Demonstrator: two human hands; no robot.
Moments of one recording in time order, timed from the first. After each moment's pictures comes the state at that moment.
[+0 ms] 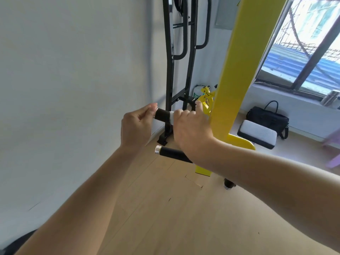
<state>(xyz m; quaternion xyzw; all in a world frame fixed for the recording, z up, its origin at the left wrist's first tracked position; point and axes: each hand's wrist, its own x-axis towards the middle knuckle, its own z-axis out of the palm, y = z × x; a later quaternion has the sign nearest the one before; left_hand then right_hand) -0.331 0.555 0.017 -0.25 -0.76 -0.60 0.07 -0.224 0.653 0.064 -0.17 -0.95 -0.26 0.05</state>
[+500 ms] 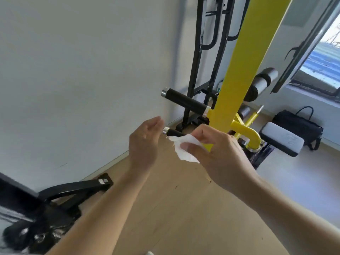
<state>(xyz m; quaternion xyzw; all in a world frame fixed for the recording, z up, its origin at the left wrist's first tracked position) -0.218 0.502 -0.001 -0.12 -0.75 -0.65 -0.02 -0.093 0.626 0.064 -0.12 -0.91 0.36 0.14</state>
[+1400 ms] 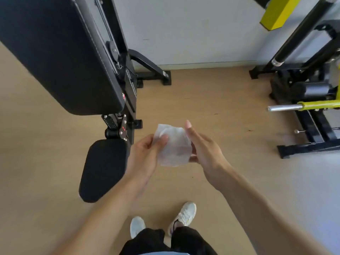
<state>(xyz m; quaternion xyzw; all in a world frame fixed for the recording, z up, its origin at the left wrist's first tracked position) 0.288 0.481 -0.151 0.28 -0.68 -0.67 -0.05 0.238 0.632 -0.148 -0.06 -0.70 0.64 -0.31</state>
